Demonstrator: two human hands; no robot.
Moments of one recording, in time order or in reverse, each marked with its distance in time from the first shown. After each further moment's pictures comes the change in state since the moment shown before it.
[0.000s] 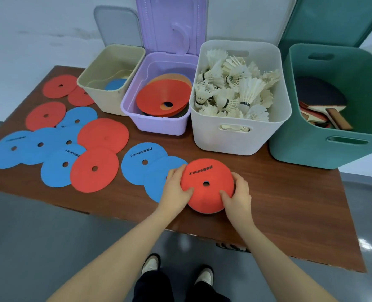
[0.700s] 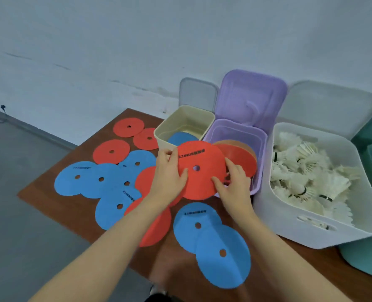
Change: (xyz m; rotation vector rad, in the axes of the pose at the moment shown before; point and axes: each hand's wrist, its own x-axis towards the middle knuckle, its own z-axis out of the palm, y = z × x) left_hand 0.105 -0.011 -0.226 0.239 0.517 0.238; right_hand 0.094 -0.230 0.109 -0.098 -0.023 -0.604
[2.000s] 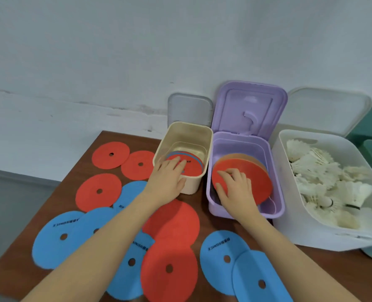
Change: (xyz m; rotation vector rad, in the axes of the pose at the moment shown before) left_hand 0.135 -0.091 -0.015 0.375 -0.402 0.460; right_hand 0.078 -0.016 0.068 -0.493 0.045 0.008
